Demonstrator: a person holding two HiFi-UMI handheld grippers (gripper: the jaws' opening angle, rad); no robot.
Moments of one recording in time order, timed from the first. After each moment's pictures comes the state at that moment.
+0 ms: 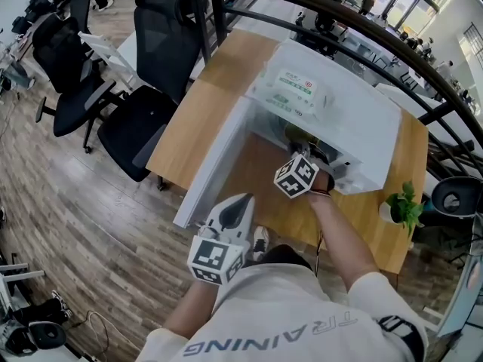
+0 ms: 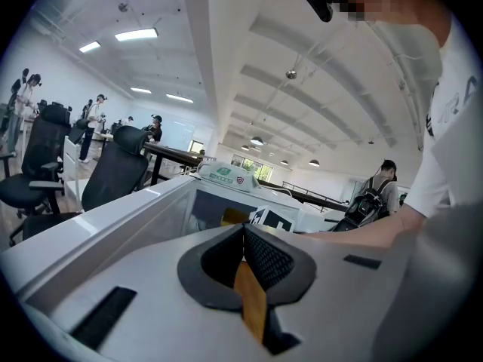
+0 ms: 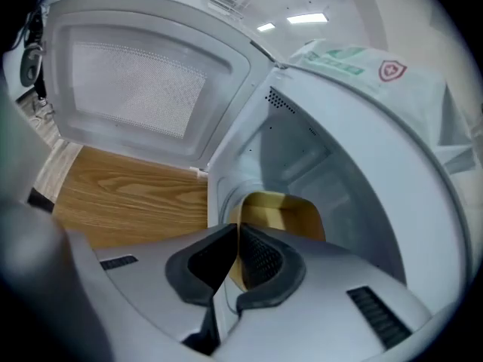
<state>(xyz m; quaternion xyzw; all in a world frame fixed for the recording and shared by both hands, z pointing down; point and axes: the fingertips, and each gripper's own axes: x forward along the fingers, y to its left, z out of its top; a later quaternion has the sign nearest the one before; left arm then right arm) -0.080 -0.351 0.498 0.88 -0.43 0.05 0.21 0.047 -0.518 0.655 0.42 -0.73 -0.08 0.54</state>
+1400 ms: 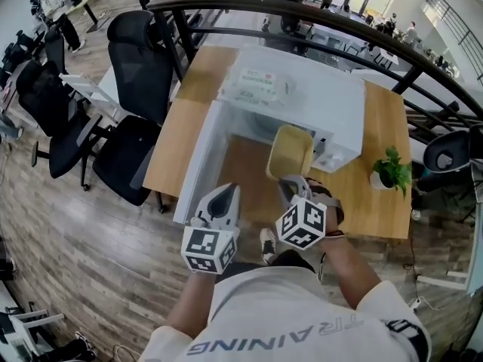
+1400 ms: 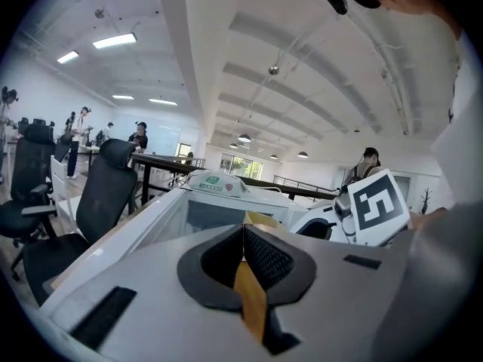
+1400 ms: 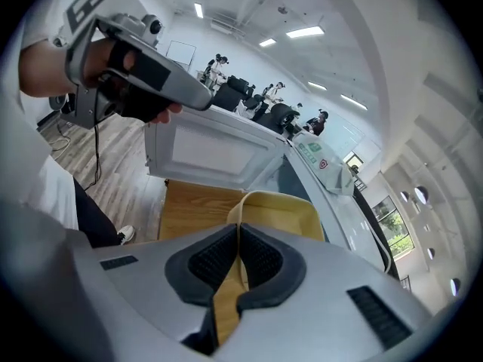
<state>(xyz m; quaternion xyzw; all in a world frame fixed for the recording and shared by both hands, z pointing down) -0.080 -0.339 0.472 0.90 -0.40 0.08 0.16 0.021 -0.337 0.544 0.39 -0.77 -0.06 0.50</state>
